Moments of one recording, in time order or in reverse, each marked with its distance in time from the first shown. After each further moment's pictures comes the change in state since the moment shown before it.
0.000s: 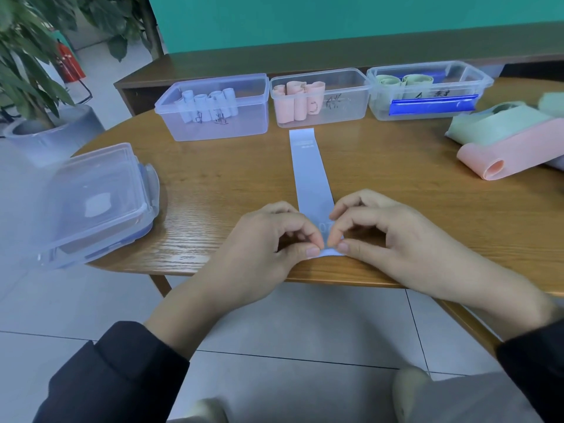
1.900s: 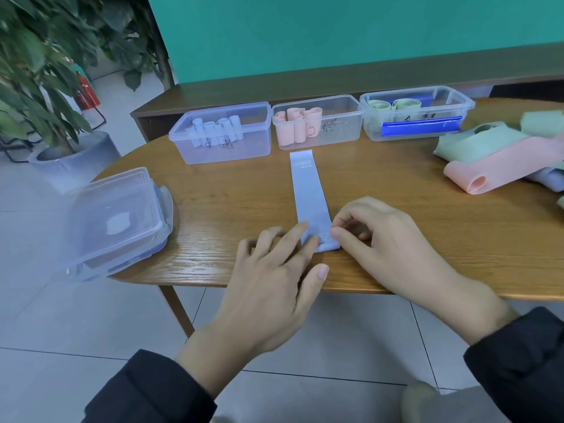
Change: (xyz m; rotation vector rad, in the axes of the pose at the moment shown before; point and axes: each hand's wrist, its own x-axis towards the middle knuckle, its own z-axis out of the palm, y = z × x) left_hand -0.027 0.001 0.030 0.671 0.120 0.098; right_hand 0.005 0.001 0.012 -0.171 0.333 0.018
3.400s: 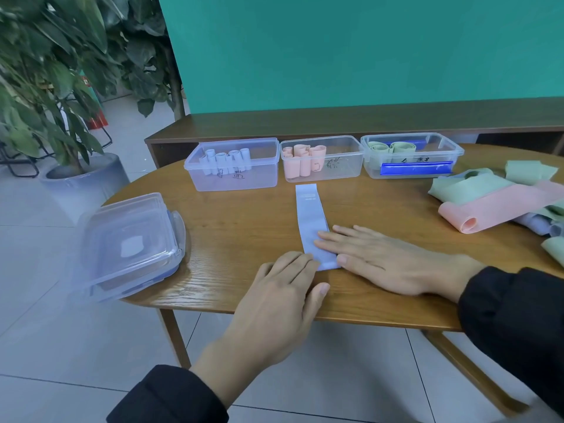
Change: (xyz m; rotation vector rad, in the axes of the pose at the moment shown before) left_hand 0.012 -0.011 0.011 -0.083 0.130 0.061; right_hand 0.047 0.034 -0.022 -0.337 -0.746 -0.121
